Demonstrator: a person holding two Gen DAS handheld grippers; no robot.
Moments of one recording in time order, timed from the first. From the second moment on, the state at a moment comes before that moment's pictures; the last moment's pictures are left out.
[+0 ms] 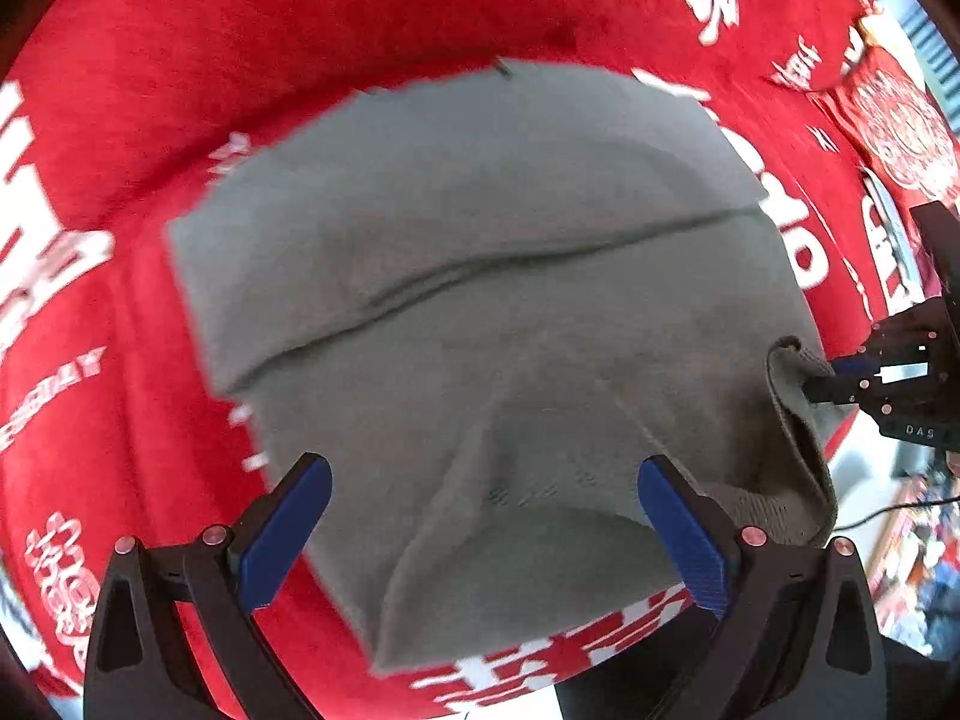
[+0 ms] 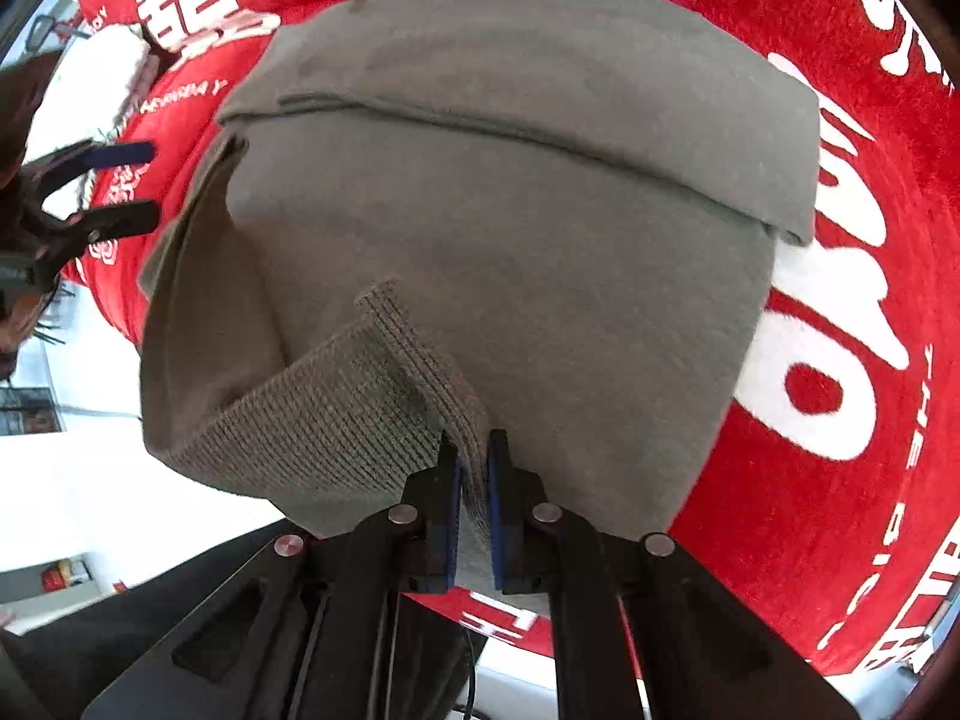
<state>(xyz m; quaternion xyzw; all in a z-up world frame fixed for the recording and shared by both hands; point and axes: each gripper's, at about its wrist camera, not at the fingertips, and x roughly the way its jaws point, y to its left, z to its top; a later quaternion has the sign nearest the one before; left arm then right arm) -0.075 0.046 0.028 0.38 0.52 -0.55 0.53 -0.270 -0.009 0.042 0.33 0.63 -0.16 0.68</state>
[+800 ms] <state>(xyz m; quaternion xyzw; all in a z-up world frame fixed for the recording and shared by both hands) 0.007 0.025 0.127 0.24 0.52 -0.53 0.62 -0.269 -0.106 0.145 0.35 0.51 -0.27 0.74</state>
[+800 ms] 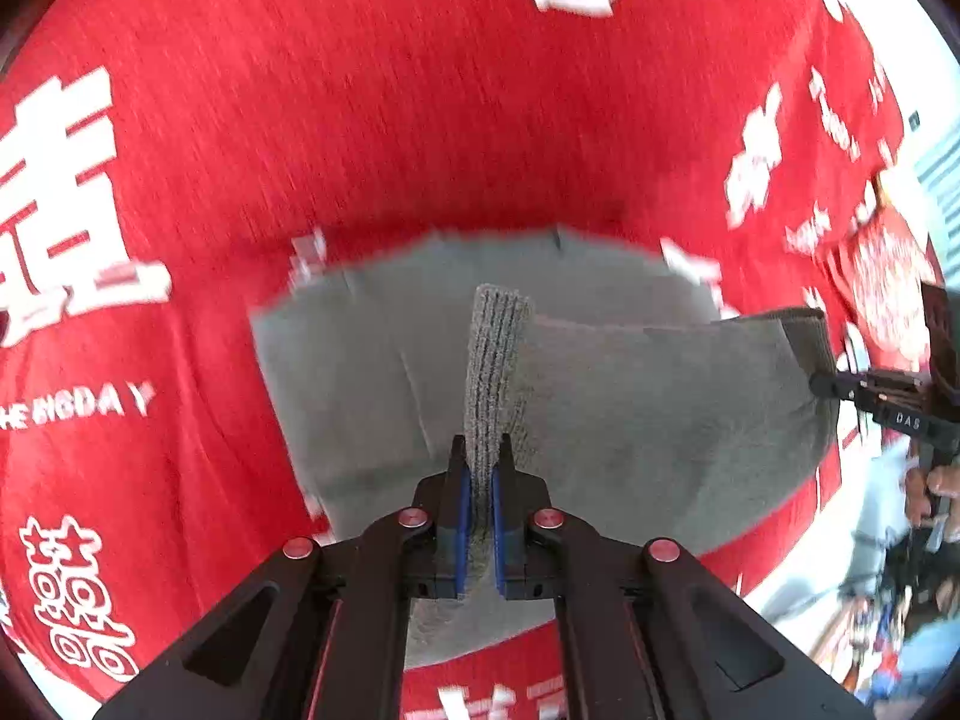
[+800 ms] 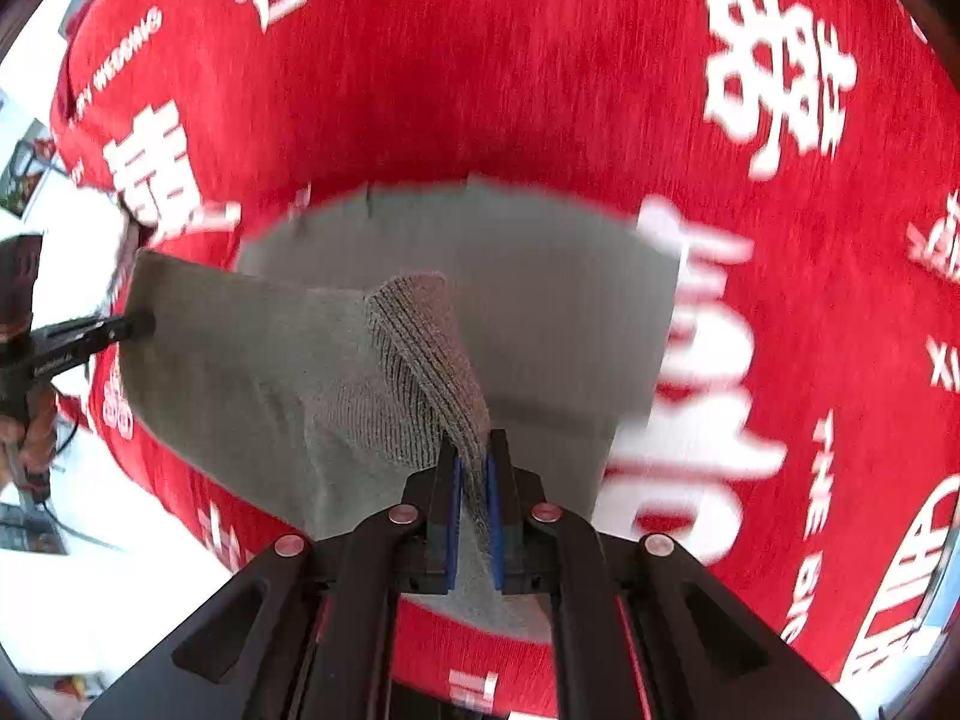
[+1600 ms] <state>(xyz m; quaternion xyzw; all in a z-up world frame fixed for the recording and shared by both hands) 0.075 -0.095 -0.030 0.30 0.54 -0.31 0.72 -0.229 -0.271 -0.020 0.51 0.46 -0.35 0.64</state>
